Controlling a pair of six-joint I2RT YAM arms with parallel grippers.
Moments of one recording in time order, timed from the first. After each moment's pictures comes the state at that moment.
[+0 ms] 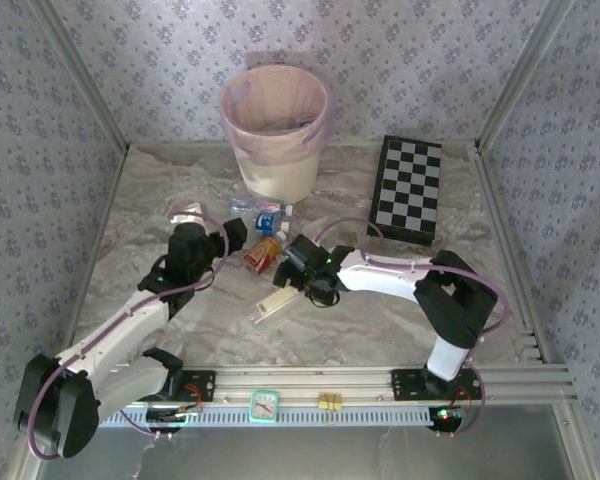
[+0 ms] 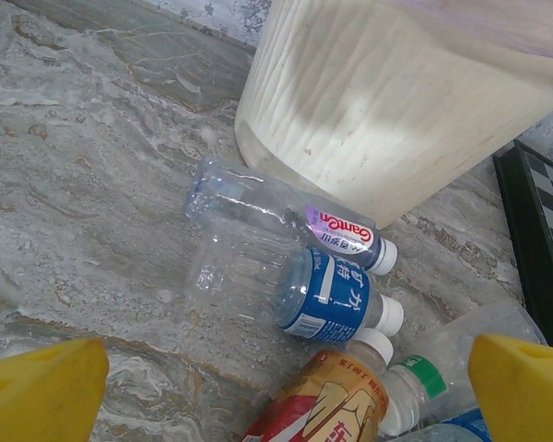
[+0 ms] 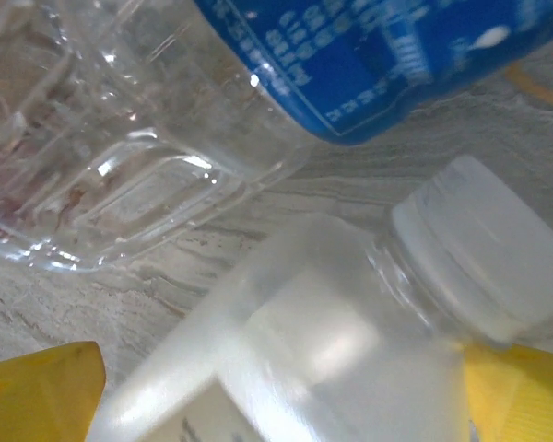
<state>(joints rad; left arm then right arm) -0.45 0.99 0.56 0.01 -0.20 -0.60 0.93 1.74 1.07 -0.46 -0.02 1.20</state>
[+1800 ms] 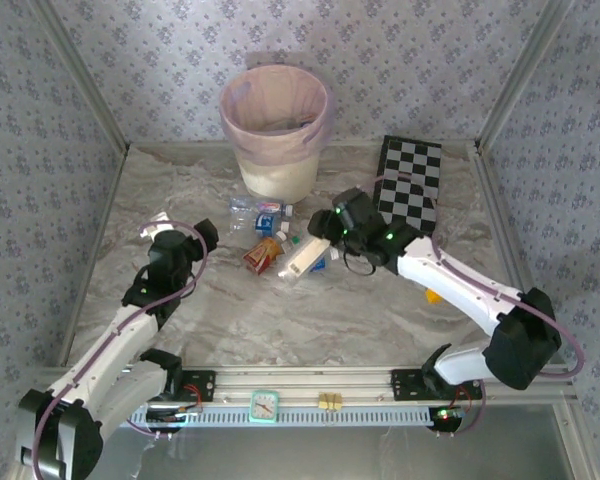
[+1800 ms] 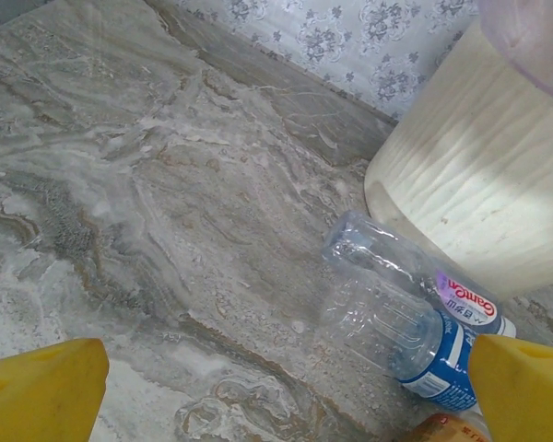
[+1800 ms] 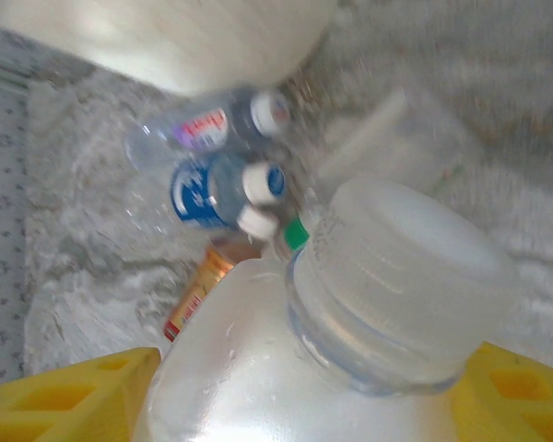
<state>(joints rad) -0.33 0.85 0.50 -0.10 -0.36 -0.65 0.69 1.37 1.14 -0.50 0.08 0.94</state>
